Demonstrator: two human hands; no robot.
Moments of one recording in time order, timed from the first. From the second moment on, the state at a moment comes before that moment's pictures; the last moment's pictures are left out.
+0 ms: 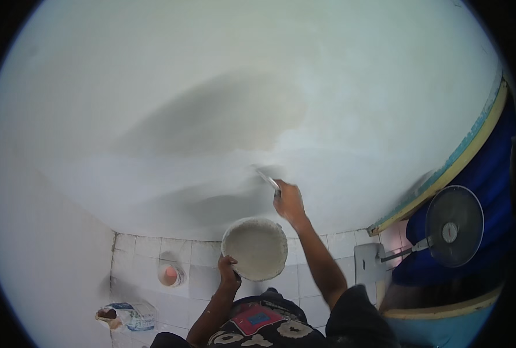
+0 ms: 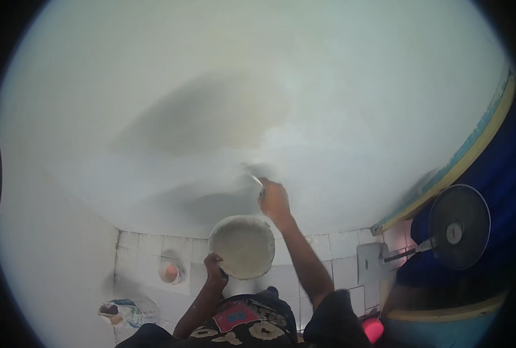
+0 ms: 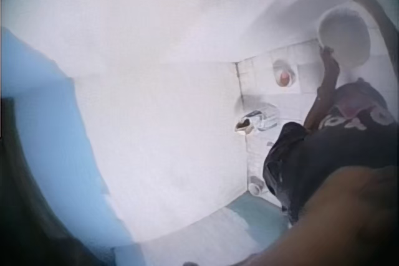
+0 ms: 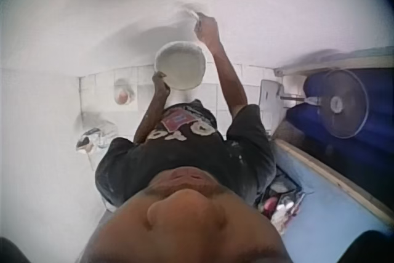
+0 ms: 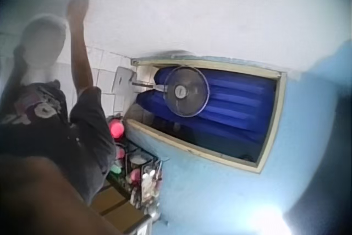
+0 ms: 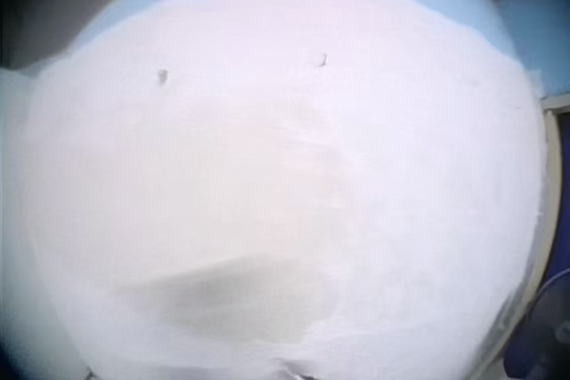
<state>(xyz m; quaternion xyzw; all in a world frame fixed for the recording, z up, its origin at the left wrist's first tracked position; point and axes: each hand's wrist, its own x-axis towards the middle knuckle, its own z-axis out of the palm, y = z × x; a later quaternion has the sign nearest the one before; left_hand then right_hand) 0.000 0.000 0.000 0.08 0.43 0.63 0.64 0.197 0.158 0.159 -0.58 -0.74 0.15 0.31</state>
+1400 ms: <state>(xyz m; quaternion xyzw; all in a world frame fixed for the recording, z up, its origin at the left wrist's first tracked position) -0.014 -0.014 -0.013 0.10 0.43 0.57 0.69 0.212 0.184 0.178 -0.49 -0.67 -0.20 0.51</state>
